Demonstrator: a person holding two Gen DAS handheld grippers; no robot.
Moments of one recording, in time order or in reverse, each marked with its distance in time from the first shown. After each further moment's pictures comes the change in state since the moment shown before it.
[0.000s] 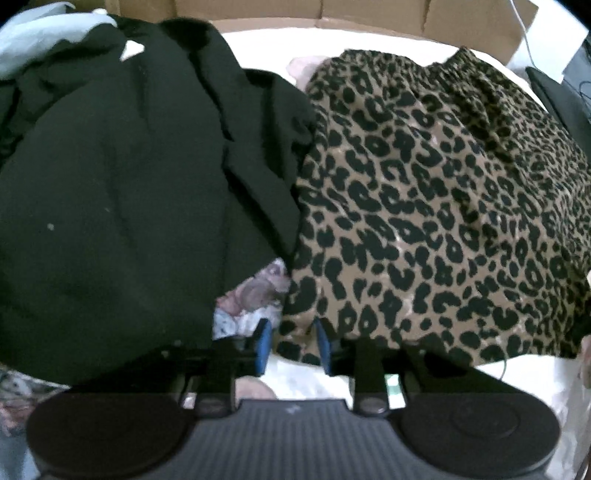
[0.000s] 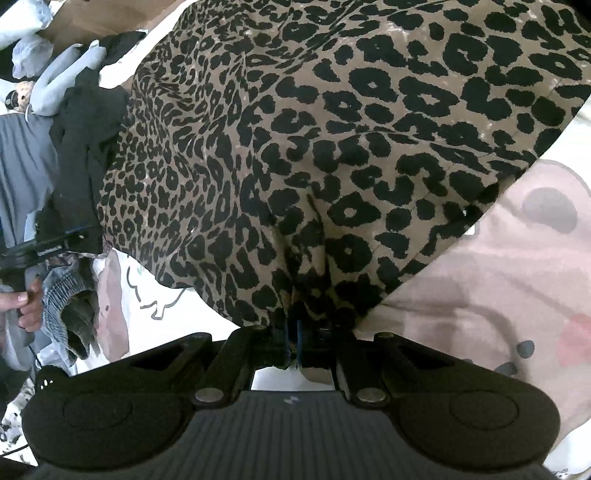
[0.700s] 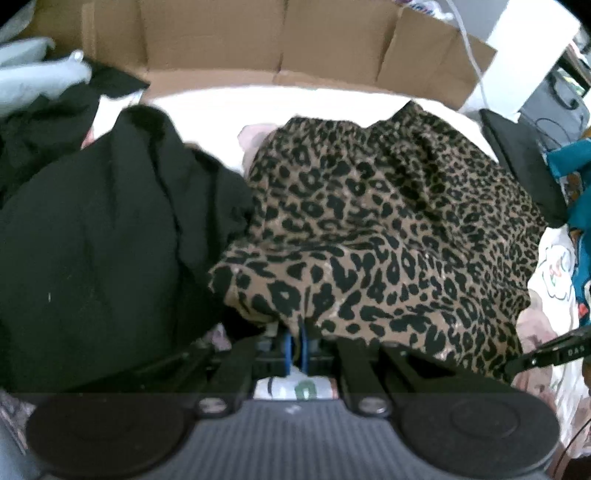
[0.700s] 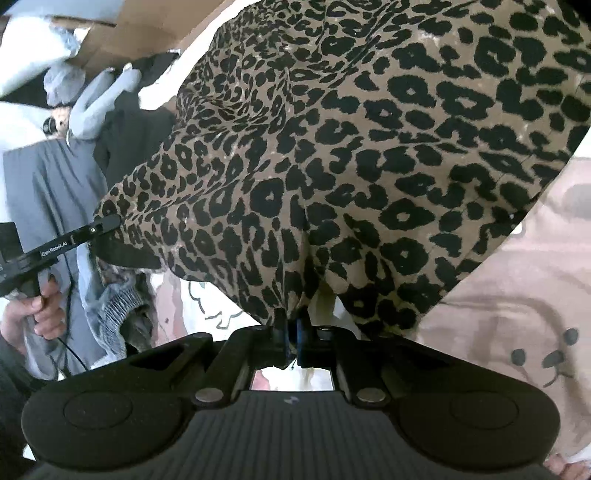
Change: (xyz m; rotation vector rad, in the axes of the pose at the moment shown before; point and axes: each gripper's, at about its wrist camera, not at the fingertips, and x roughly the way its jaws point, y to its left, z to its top) left arm -0.072 -0.022 0.027 -0.021 -0.063 -0.113; right arm -0.012 0.010 0.003 0.036 -0.015 0.149
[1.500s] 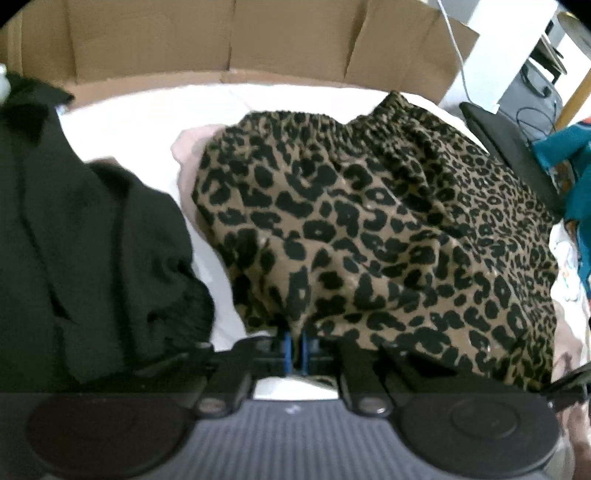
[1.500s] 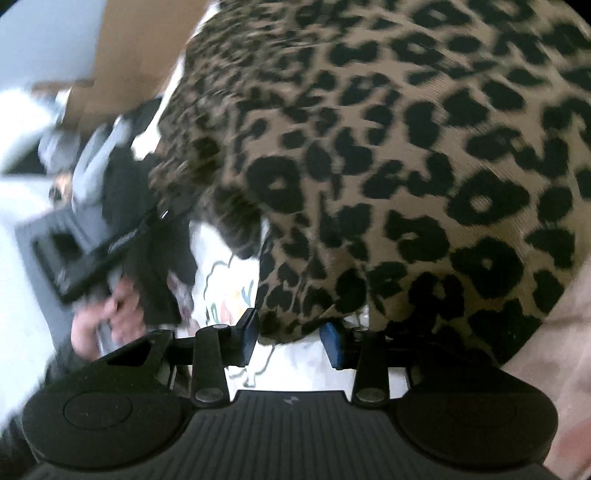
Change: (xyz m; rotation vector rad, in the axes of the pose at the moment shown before) left arm 0.104 -0.001 0.024 0.130 -0.134 -0.111; right arm 0.064 -0.025 -0.001 0.250 -0.116 0.185
